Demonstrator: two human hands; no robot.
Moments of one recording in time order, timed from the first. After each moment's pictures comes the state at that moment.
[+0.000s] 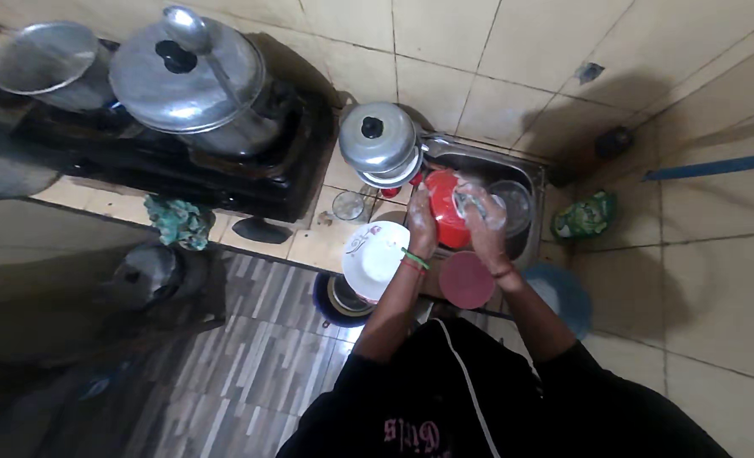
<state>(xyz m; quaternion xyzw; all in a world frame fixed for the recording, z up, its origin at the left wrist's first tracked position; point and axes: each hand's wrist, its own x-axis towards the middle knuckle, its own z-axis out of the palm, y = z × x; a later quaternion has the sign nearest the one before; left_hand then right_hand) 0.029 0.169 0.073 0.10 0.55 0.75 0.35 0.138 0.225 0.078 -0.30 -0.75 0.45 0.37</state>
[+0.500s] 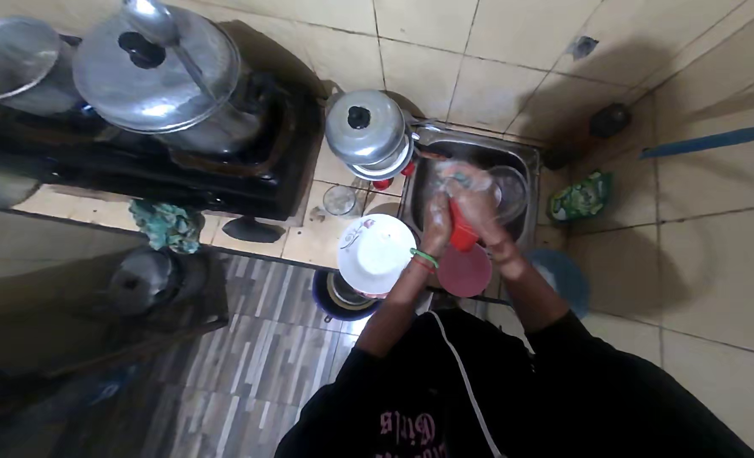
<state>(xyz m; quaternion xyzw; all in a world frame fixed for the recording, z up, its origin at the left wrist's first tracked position) 0.057 0.170 0.071 0.18 0.61 0.66 0.40 0.124 0.239 0.102 -0.35 -0.77 0.46 0.28</state>
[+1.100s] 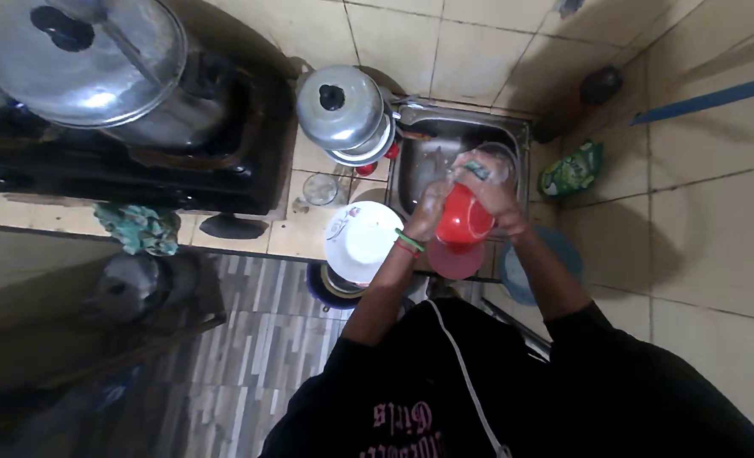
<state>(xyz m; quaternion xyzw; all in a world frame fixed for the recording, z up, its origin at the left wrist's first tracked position) 0.054 0.169 0.069 0.26 0.54 0.60 0.53 0.165 0.281 0.078 -0.34 -0.75 0.49 0.28</state>
